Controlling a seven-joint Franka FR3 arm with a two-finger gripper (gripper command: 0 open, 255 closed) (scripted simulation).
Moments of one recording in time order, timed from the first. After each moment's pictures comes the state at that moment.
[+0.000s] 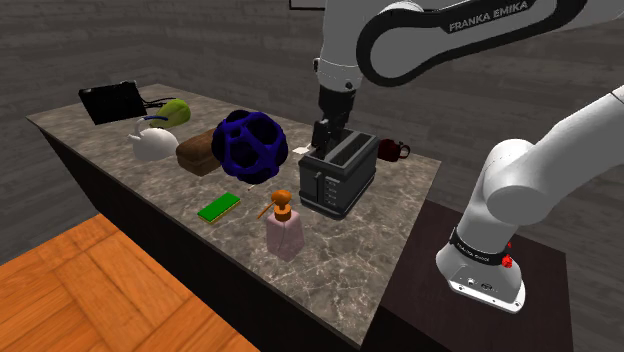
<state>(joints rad) 0.09 -0.57 0.31 -2.43 0.09 2.00 0.17</state>
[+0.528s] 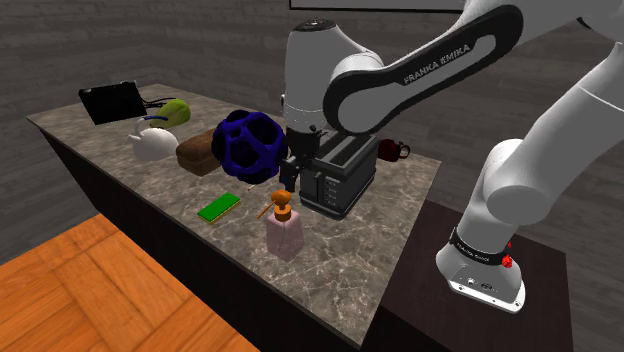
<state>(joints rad) 0.09 -0.32 0.45 -2.39 0.04 2.22 0.31</state>
